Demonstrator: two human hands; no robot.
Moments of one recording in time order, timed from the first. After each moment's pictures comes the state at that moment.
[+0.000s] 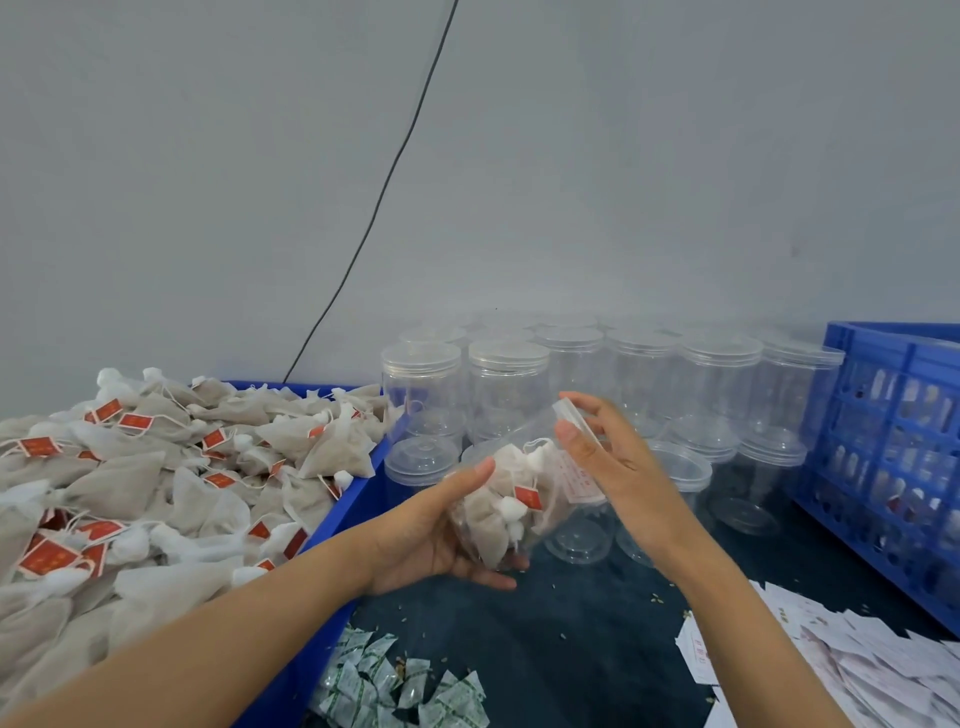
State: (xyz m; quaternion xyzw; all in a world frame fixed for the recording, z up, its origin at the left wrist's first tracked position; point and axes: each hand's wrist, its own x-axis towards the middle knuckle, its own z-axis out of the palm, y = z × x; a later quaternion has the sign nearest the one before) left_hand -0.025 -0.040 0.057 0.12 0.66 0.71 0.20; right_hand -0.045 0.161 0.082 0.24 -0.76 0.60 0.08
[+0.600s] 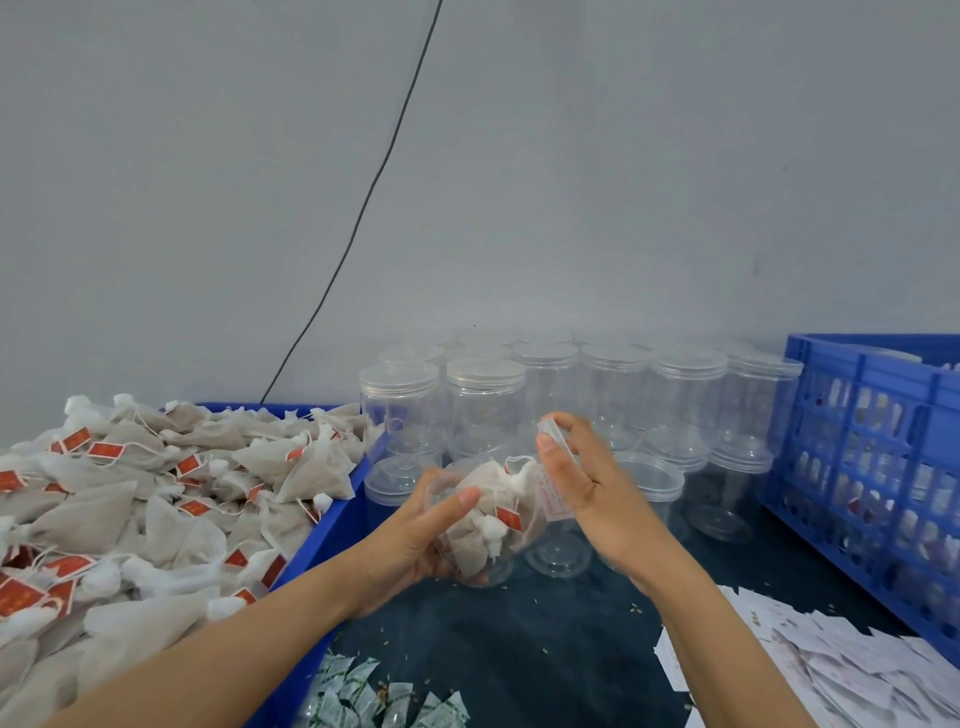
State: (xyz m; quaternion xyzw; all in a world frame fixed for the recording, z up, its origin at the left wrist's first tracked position) left_hand -0.029 -0.036 0.052 0.11 0.66 0.73 0.10; right_hand -0.047 0.162 0.083 0.22 -0.81 0.53 0.09
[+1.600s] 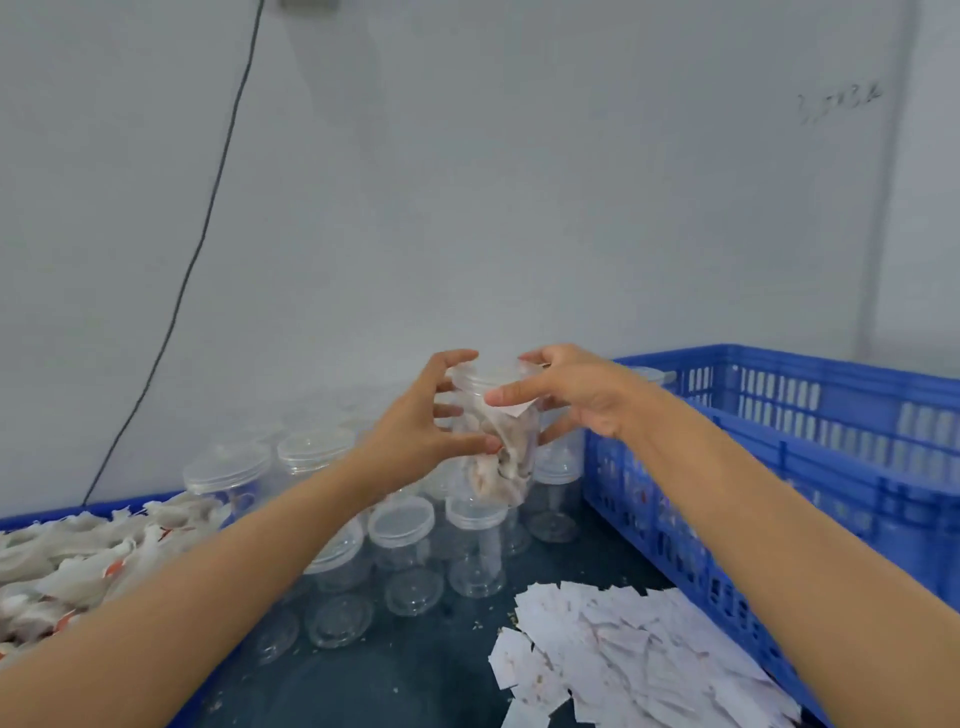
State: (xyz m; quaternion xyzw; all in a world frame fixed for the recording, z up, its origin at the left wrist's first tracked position) left_hand -0.044 0.116 0.200 0.31 0.80 0.50 -0.11; right_hand -0.021 0.303 0.242 0.09 -0.80 0.59 0.01
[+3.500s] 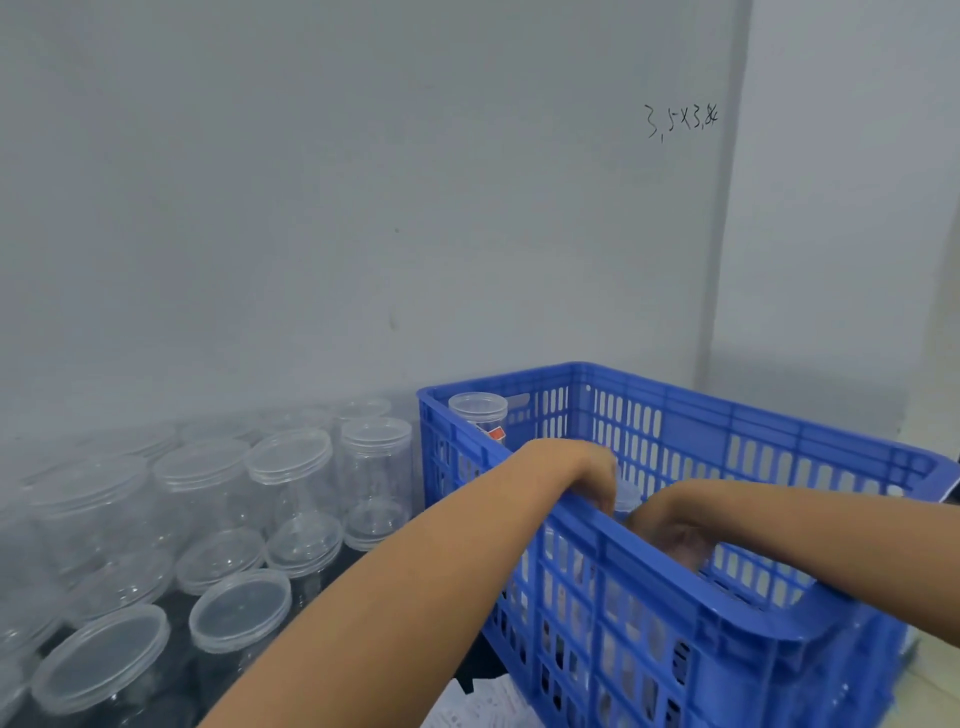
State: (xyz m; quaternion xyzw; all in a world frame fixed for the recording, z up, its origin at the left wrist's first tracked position) left_hand -0.129 0.488 0.199 0.41 0.89 0.01 0.18; right_hand -0.071 0.582 0.160 -0.22 -0.88 0.25 -0.35
